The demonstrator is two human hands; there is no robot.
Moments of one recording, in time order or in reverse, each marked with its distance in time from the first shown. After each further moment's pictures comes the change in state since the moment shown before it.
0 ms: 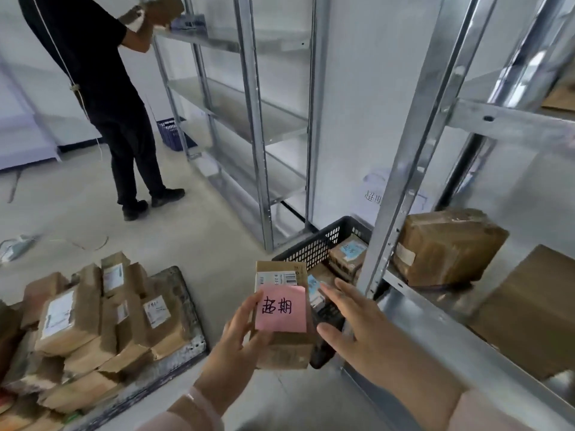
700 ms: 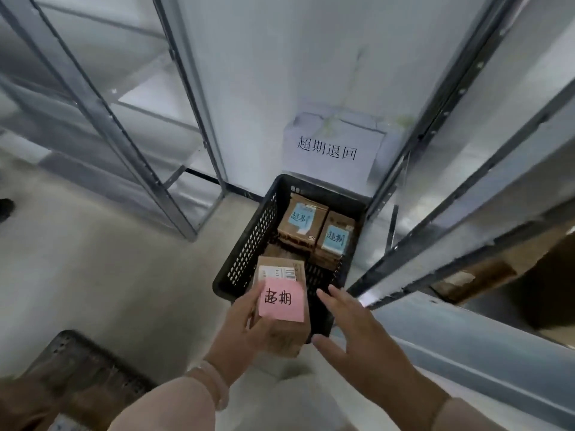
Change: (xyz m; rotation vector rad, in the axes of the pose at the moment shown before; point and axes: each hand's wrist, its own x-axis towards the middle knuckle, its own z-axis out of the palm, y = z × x) left_hand 0.332 -0.076 0.030 0.150 -0.595 -0.205; right_hand 0.218 0.074 0.057 0.214 0.124 0.575
